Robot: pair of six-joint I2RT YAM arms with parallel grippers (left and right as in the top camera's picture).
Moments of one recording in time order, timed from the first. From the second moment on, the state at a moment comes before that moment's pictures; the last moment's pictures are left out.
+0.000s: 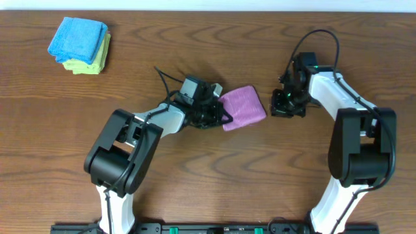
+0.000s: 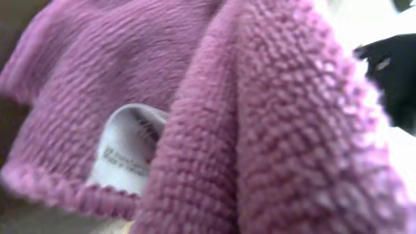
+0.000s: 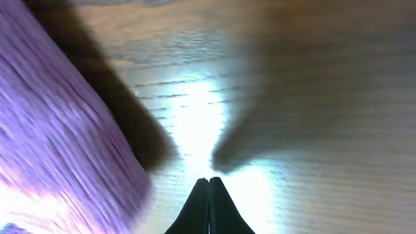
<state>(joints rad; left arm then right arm) -0.46 2.03 1.05 0.05 0.77 -0.67 0.03 2.02 1.34 -0.88 -0.30 0.22</state>
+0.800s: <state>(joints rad) 0.36 1.73 1.47 -0.09 0.84 -0.66 0.02 1.86 1.40 -0.95 -0.30 0.17</state>
